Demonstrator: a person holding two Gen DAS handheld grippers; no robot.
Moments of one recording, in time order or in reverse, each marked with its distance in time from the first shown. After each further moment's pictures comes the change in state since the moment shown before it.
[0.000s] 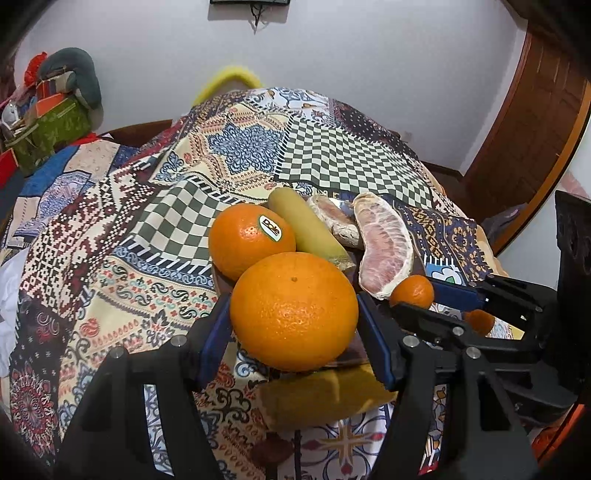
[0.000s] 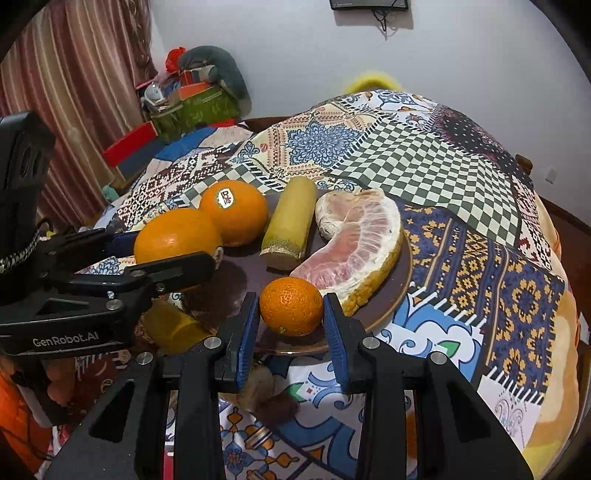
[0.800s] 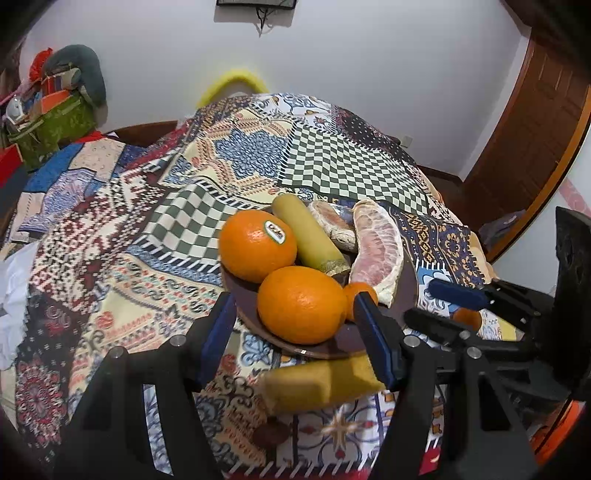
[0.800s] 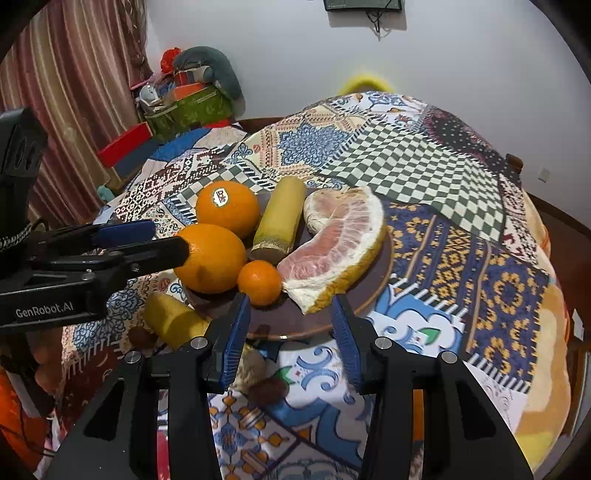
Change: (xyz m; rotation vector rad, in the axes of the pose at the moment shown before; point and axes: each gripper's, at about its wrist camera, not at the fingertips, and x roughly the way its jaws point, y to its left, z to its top) left arm -0.026 0.004 0.001 -0.020 -0.016 0.008; right arm -0.020 -0.004 -0.004 0.009 -0.004 -0.032
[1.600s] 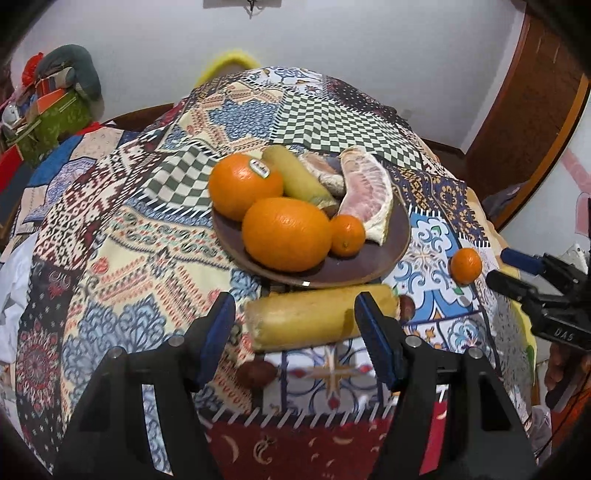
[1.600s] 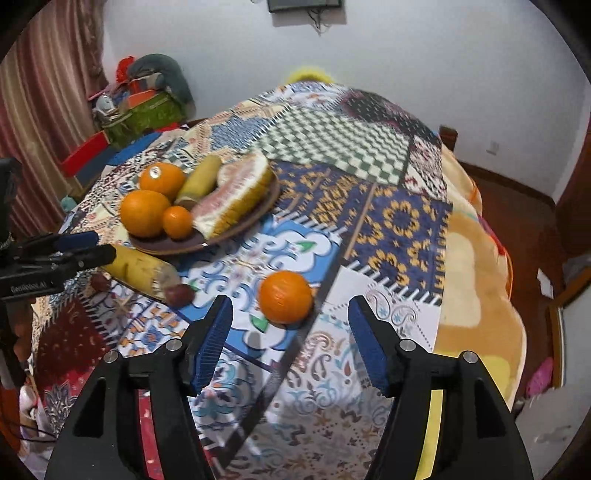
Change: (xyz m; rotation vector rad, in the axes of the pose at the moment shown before) left arm 0.002 -0.018 -0.036 0.053 0.088 0.017; right arm -0.050 -0.058 -0.052 0.109 0.018 -0.153
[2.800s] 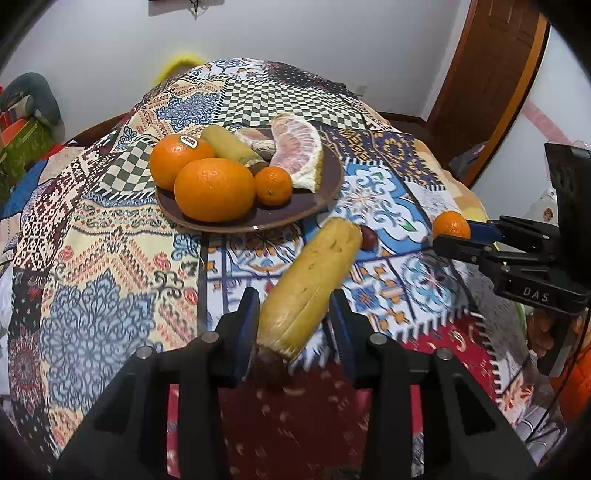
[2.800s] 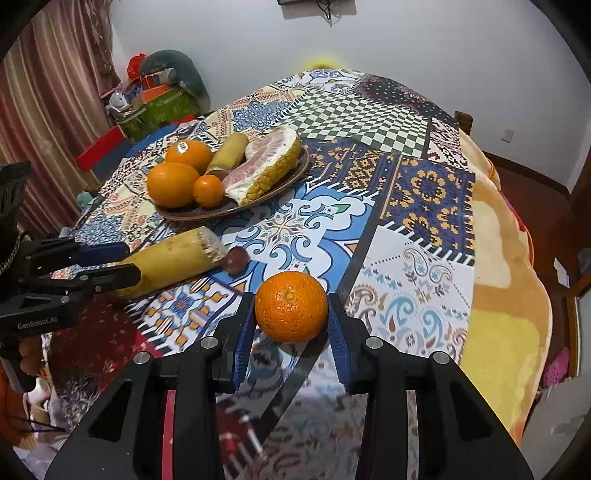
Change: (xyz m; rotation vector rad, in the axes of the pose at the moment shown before) left arm -0.017 -0.037 -0.043 0.156 0.044 -0.095; right arm -0.009 0.020 -0.027 0.003 0.017 0.073
